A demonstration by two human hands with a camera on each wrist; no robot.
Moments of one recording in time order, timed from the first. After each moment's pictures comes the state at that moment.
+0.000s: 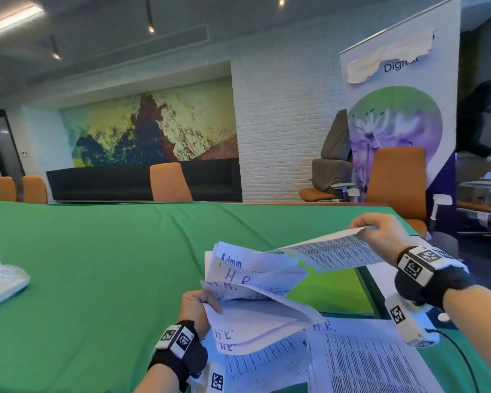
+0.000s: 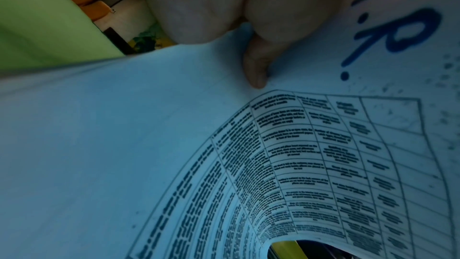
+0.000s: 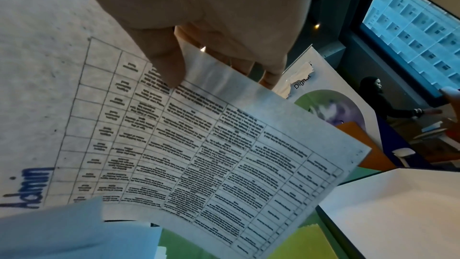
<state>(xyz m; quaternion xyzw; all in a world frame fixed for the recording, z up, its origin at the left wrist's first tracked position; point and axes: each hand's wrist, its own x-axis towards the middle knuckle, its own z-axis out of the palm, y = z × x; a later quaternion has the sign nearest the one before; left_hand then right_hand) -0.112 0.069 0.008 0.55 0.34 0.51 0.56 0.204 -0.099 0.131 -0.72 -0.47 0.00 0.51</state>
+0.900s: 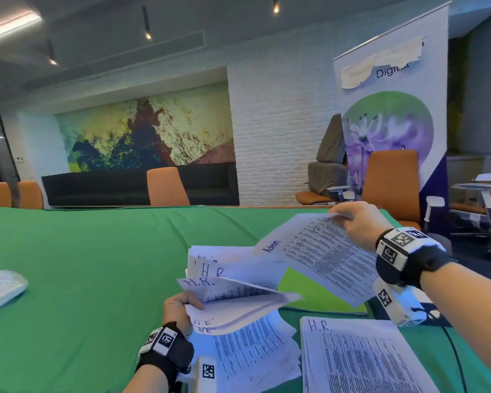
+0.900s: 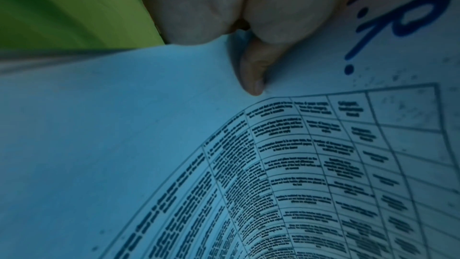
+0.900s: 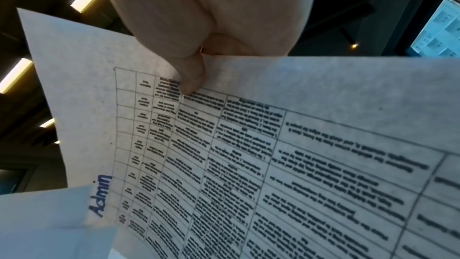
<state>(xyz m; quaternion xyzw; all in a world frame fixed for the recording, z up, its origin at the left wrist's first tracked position) -0.135 0.067 0.020 0.43 0.37 0.54 0.62 0.179 -0.101 0.167 -0.73 -0.55 -0.07 0.39</state>
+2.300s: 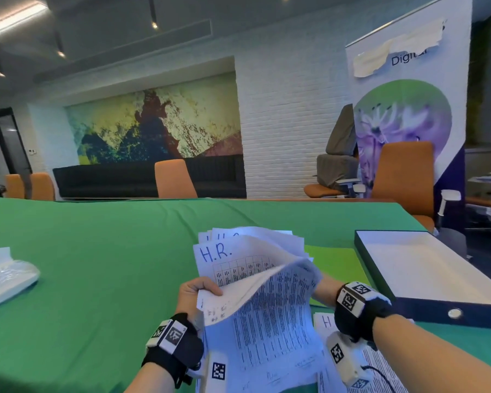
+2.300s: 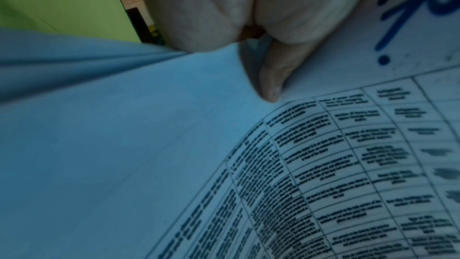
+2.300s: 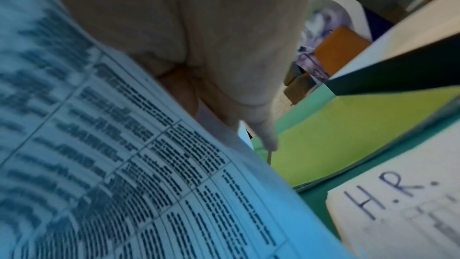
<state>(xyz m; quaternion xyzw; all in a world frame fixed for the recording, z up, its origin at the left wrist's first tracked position) -0.133 0.047 0.043 0.48 0.20 0.53 0.66 0.103 -0.036 0.055 -0.72 -0.52 0.30 0.33</state>
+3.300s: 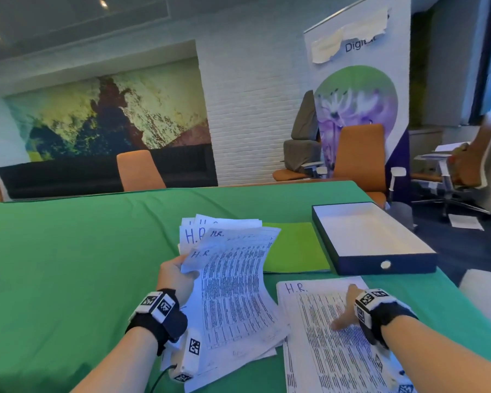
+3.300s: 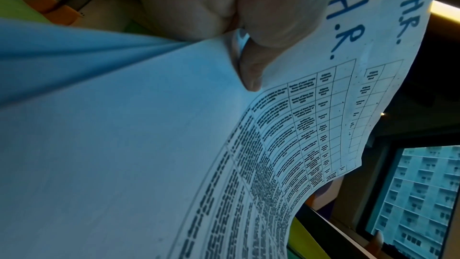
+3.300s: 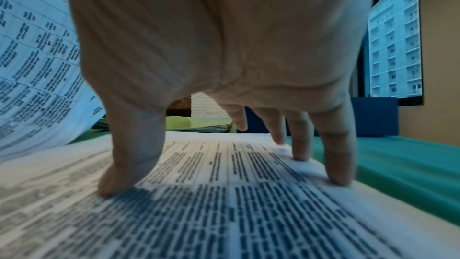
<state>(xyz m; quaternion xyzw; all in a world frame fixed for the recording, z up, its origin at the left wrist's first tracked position) -0.109 0.016 0.034 0.67 0.45 0.42 0.41 0.190 -0.169 -0.026 -0.93 -0.32 0.20 0.01</state>
